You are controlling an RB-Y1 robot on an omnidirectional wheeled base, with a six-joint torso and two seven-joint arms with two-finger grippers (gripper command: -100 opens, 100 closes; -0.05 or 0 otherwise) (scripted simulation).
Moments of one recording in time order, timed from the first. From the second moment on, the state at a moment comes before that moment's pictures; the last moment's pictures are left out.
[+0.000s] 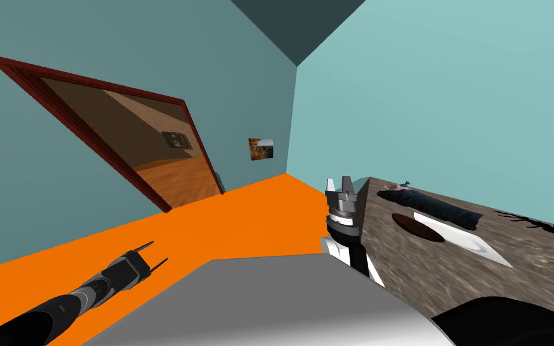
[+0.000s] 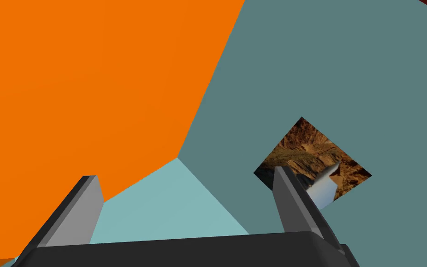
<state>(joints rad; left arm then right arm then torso) 1.19 1.25 0.19 -1.87 -2.04 0.22 0.79 0.48 0.00 -0.02 -2.34 0.00 -0.63 0.06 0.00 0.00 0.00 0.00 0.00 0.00</state>
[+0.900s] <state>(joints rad) 1.25 1.41 0.19 -1.82 -2.30 0.32 0.90 0.48 0.00 -0.02 -2.34 0.00 -0.63 0.06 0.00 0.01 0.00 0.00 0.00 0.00</state>
